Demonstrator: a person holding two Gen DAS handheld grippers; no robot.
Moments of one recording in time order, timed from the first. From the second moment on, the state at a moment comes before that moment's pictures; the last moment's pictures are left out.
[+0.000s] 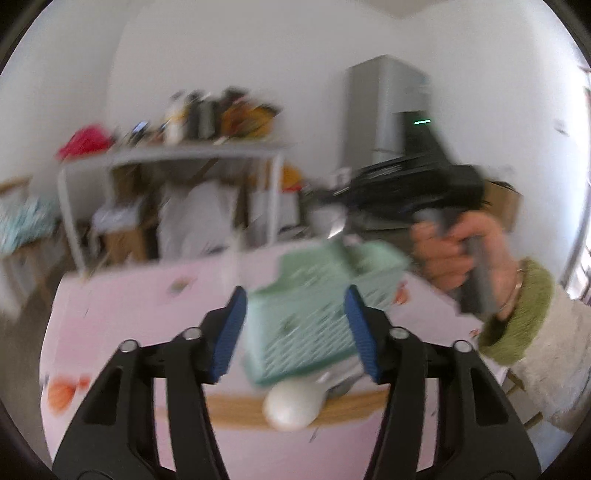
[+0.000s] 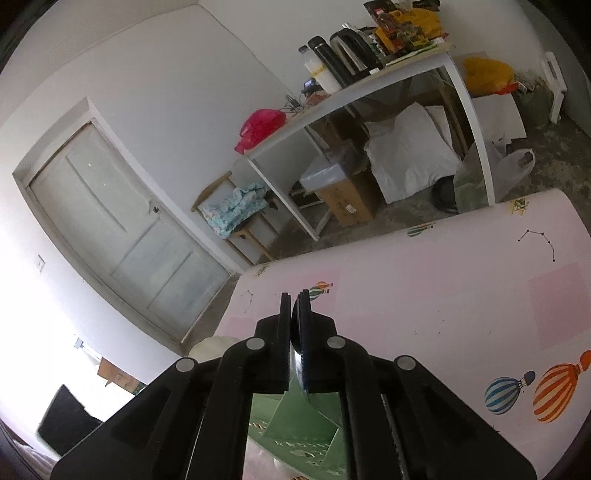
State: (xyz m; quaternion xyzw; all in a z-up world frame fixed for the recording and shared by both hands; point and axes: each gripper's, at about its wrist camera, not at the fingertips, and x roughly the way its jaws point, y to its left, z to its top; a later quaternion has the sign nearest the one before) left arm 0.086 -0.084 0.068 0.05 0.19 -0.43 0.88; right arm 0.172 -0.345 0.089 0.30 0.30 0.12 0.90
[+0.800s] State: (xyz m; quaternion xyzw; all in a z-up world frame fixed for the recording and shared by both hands) left arm 0.157 -0.178 0.039 0.12 0.23 -0.43 0.87; right arm 0.153 -0.377 0.098 0.38 0.20 0.17 0.88
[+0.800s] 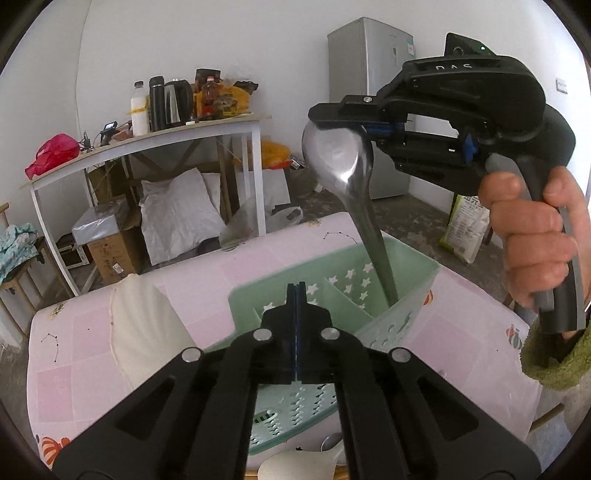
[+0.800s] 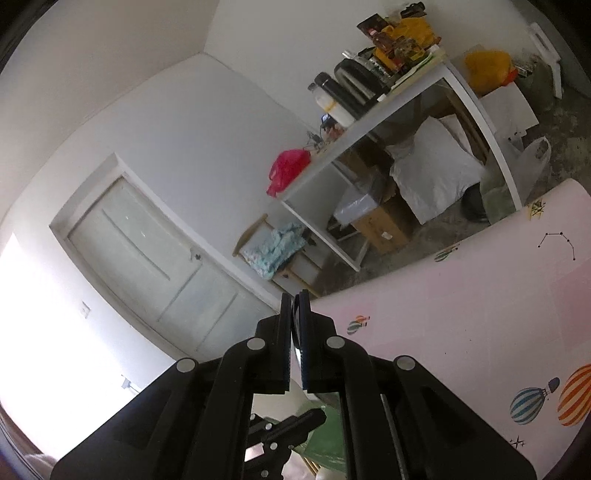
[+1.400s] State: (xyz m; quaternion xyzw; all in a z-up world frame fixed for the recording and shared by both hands) left arm 0.116 -0.127 0.072 0.06 0.17 -0.42 0.89; right arm 0.098 -0.395 0.035 0.40 0.17 0.11 0.89
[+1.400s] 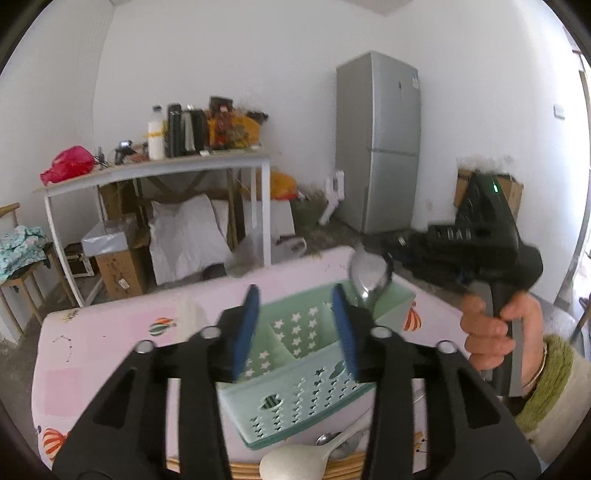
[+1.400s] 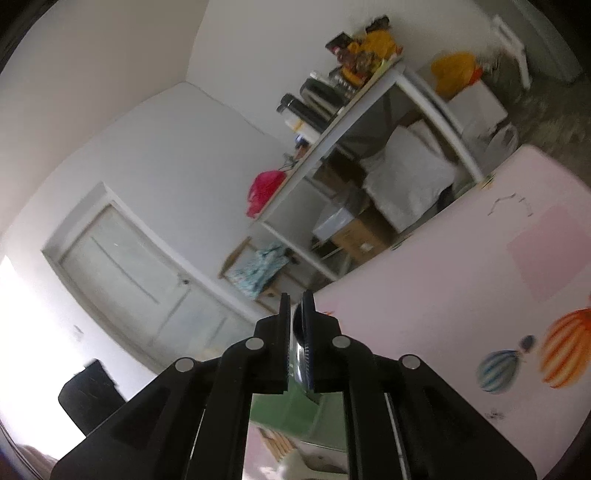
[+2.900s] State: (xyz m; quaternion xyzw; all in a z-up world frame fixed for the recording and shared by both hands) left arm 0.104 -0.019 -0.050 -0.01 0.47 -0.31 0.83; right arm -0.031 -0.204 -0.047 0.09 0.43 -0.12 0.89
